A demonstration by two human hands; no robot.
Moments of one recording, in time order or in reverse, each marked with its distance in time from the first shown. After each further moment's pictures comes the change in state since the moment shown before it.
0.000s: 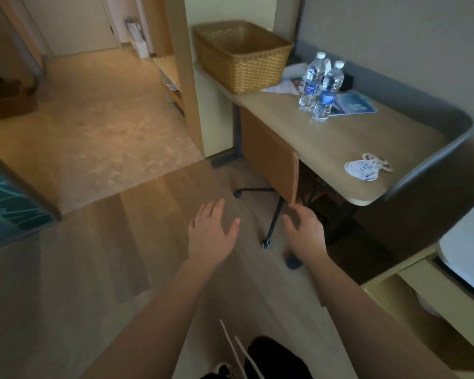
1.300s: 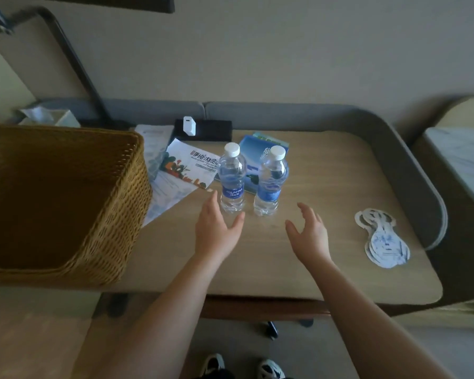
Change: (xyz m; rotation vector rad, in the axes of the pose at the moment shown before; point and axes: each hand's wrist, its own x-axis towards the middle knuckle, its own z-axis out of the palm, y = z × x) left_hand 0.668 0.180 0.157 -0.322 -0.531 0.672; right_hand 0.507 -0.002 0.027 0.050 0.753 0.700
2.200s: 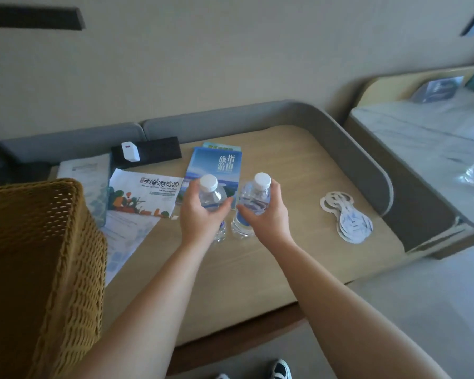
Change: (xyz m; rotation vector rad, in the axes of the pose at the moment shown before) left_hand 0.085 0.024 0.011 -0.397 -0.005 0.236; right_hand 0.031 -0.063 0.029 0.363 0.202 0.066
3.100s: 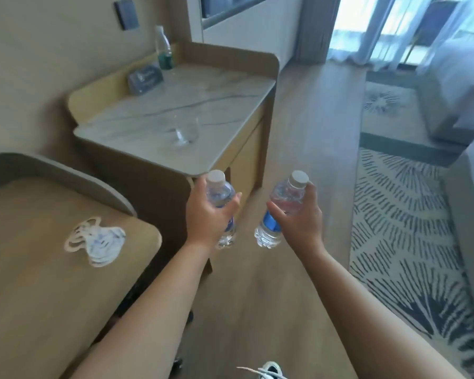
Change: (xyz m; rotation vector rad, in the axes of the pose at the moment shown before) left_hand -0.310 0.264 0.349 -0.302 -0.858 0.360; right_hand -0.214 0.144 -0.500 -0.105 0.973 0.223
